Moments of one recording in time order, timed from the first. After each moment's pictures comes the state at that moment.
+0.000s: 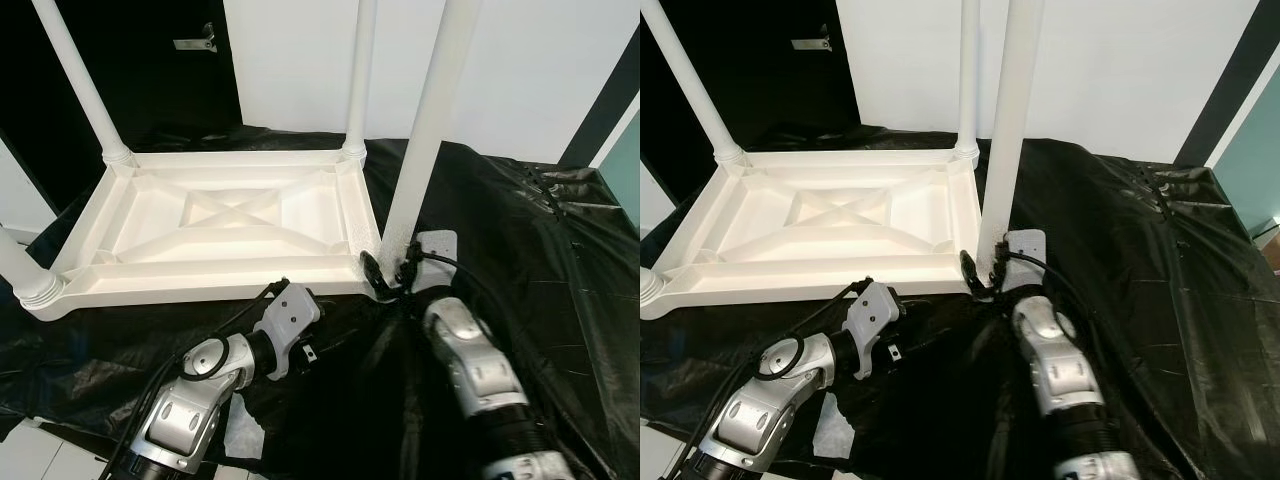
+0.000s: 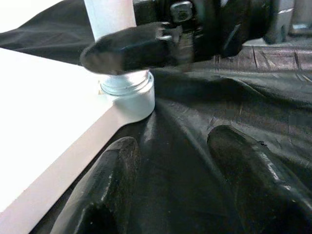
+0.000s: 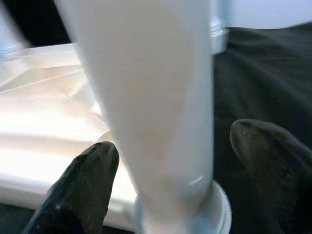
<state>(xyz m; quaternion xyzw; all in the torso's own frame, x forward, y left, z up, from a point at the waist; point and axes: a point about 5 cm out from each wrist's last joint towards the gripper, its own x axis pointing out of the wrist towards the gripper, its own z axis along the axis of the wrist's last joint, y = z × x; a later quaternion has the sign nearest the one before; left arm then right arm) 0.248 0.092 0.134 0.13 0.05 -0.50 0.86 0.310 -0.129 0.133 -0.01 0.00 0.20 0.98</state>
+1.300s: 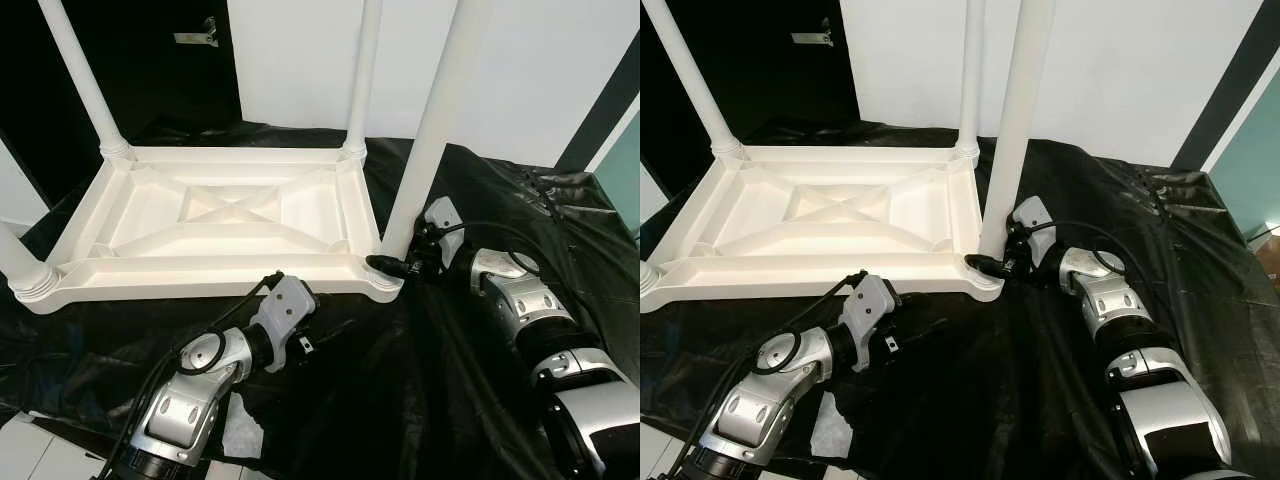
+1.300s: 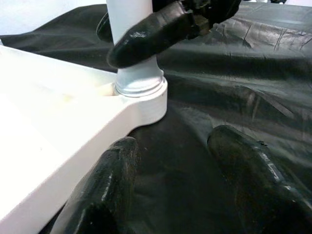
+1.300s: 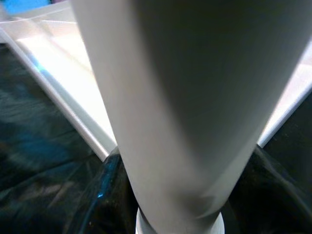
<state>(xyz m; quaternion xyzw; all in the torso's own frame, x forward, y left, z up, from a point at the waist) 0.254 0.097 0.136 0.12 0.04 -0.48 0.87 0.357 -0.150 0.148 -0.13 0.03 0.42 0.90</state>
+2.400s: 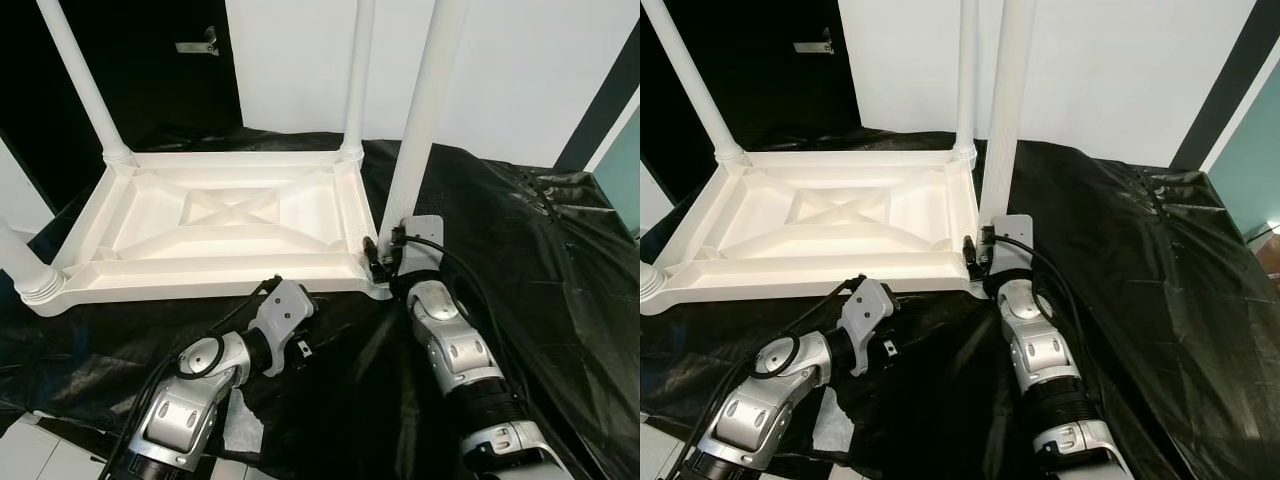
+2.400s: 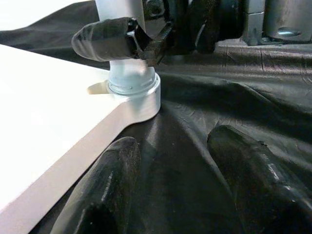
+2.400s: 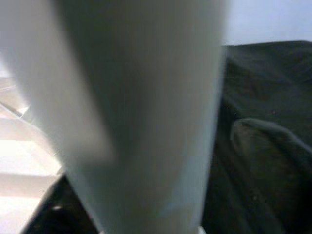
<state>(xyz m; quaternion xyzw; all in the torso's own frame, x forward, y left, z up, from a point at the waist) 0.253 0.097 0.135 0.12 0.05 -0.49 0.86 0.331 -0.111 0.142 -0.04 -0.02 0.06 1.00</state>
